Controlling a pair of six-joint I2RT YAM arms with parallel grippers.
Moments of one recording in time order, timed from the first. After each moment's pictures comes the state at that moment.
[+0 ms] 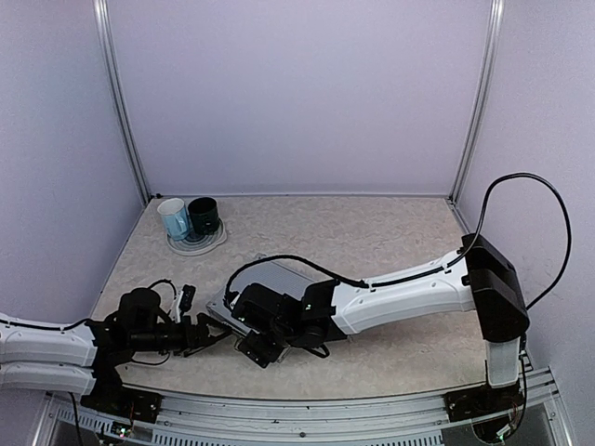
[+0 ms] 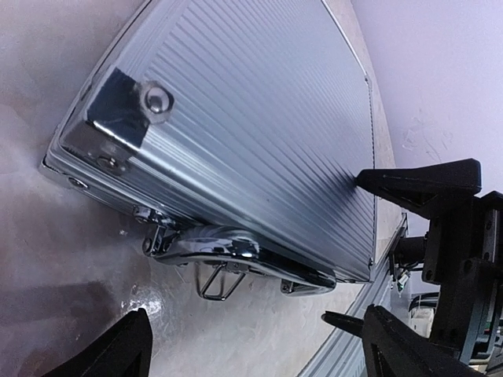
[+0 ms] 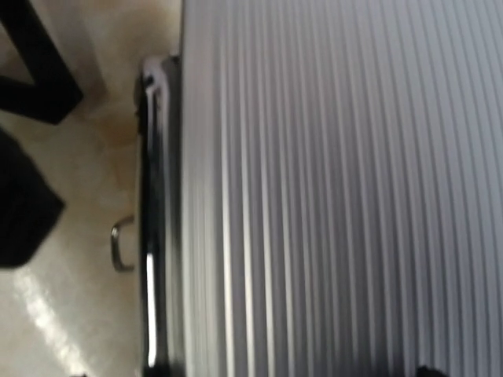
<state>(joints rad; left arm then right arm) -0.74 0.93 0.09 0.31 0.30 -0.93 1.35 2.06 1.52 -0.43 0.34 0.22</state>
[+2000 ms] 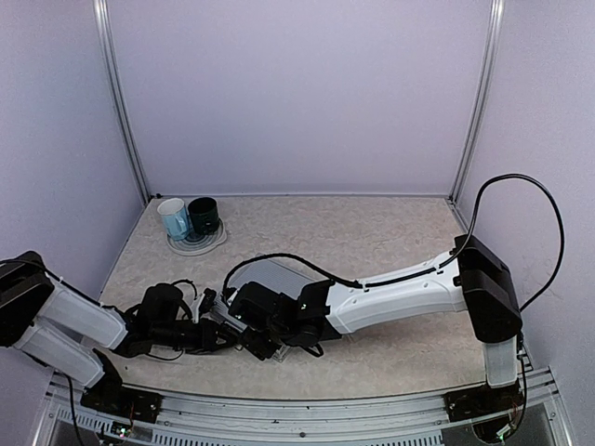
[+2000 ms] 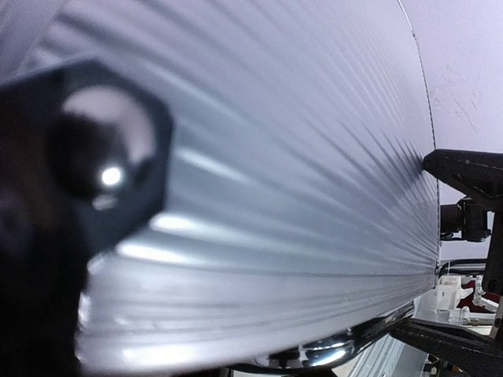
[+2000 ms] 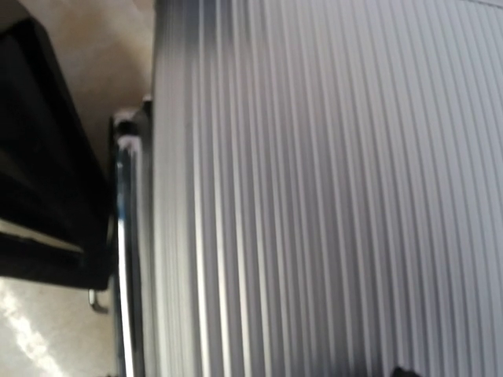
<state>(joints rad) -0.69 1.38 0.16 0.56 0.43 -0.78 1.33 2.10 1.55 -0.39 0.38 0.20</state>
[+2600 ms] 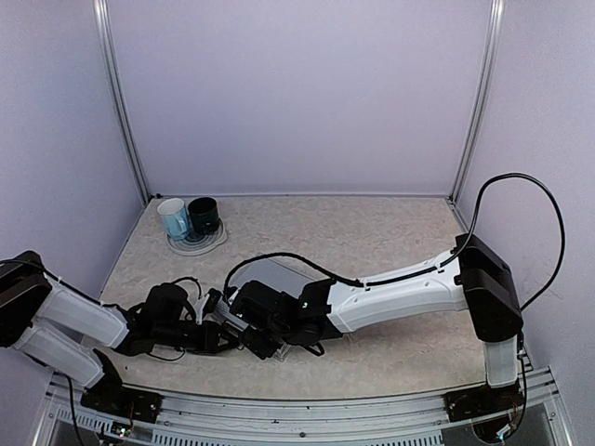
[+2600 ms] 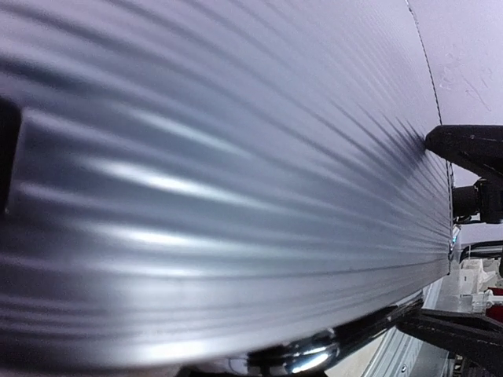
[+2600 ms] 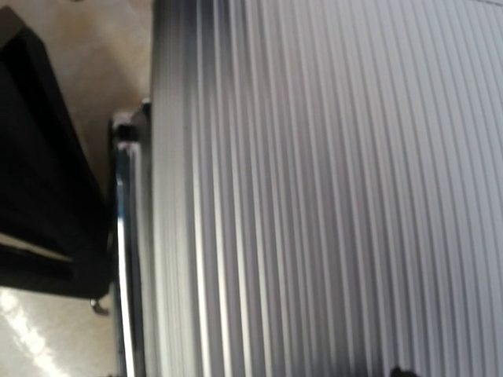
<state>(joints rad) -0.73 1.37 0.19 0.49 0.39 -0.71 1.33 2.09 1.54 -0.39 0.38 0.20</state>
